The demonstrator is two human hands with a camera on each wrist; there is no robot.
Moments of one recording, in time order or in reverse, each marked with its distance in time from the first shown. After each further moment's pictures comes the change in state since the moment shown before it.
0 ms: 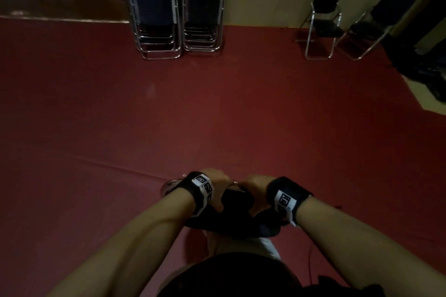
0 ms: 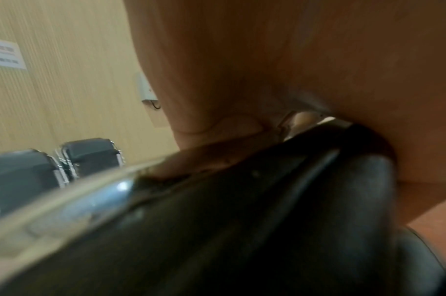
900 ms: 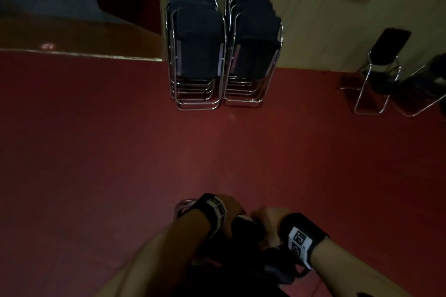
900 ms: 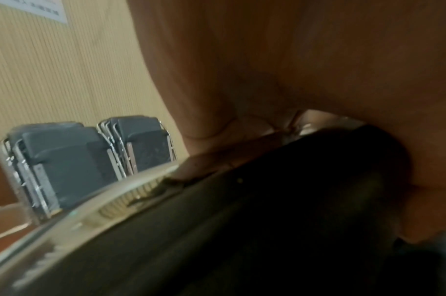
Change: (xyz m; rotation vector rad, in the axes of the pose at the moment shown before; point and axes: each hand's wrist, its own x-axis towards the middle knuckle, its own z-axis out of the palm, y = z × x) left_hand 0.103 -0.627 -0.236 -0.131 -0.018 0.043; right_hand 0.434 -0.044 -0.510 0.008 -0.105 0.097
